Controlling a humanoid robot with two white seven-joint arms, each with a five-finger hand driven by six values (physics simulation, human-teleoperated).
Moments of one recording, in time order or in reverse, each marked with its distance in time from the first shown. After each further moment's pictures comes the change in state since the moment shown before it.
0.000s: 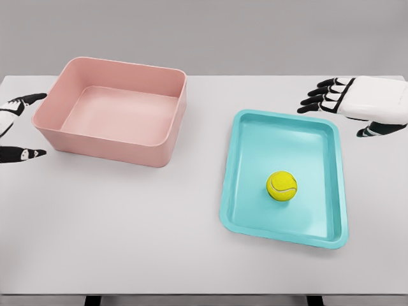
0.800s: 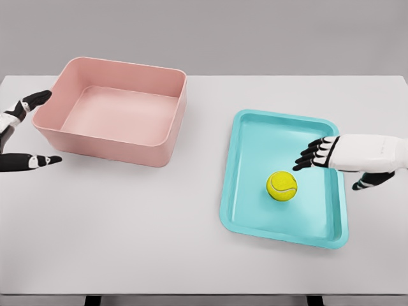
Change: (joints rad) left arm 0.118 0.155 -0.158 -0.223 0.555 0.000 0.004; right arm 0.037 -0.077 0.214 -0.019 -0.086 -0.012 0.000
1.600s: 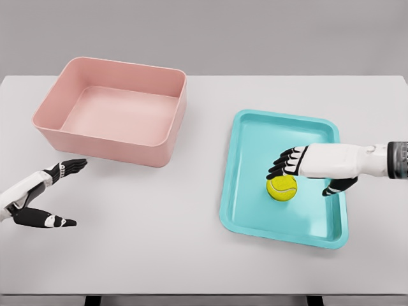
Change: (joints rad) left arm 0.003 0.234 -0.404 -0.032 0.179 0.000 -0.003; right arm -0.029 0.157 0.094 0.086 0.073 0.000 0.000
